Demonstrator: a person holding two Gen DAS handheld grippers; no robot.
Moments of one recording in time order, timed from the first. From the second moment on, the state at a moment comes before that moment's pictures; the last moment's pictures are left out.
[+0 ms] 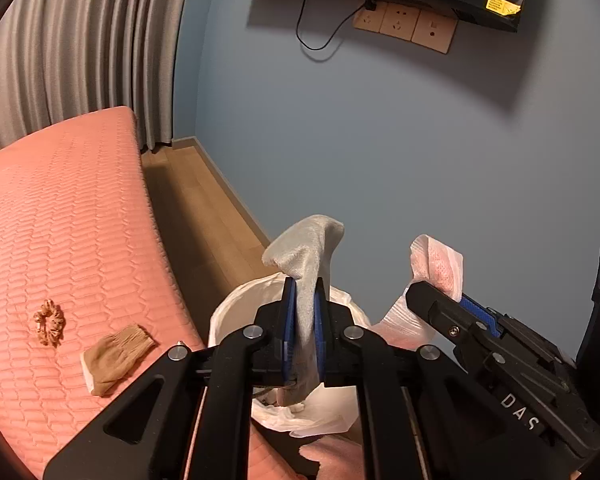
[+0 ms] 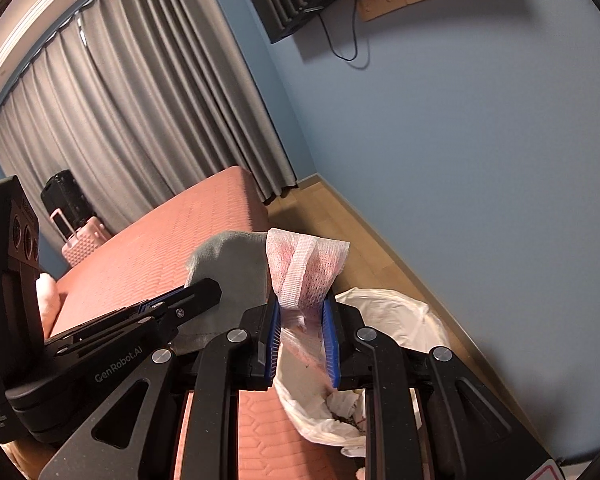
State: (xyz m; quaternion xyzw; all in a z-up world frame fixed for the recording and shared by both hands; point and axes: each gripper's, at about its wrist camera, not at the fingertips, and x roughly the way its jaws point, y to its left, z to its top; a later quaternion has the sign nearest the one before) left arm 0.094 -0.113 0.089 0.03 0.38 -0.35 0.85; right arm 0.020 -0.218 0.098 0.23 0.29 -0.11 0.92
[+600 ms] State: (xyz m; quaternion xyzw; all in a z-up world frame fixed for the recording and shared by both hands) left arm 0.102 -0.104 0.089 0.02 0.38 -0.30 0.88; right arm 0.024 -0.219 0.091 0.23 0.29 -0.11 0.92
